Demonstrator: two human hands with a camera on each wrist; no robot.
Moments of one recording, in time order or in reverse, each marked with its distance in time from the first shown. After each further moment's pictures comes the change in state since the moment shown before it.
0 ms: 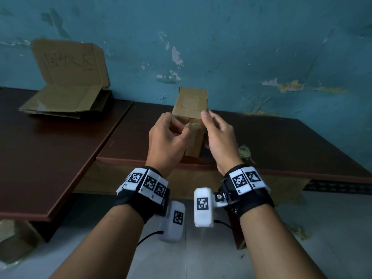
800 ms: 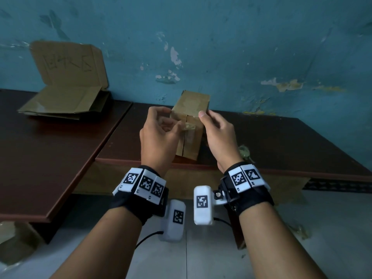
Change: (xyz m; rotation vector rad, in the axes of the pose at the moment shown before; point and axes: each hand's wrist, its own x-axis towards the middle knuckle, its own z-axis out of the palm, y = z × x) left_hand 0.002 0.013 -0.008 0.017 0.092 -0.109; right_hand 0.001 -0.009 -0.006 -0.079 0.014 -0.009
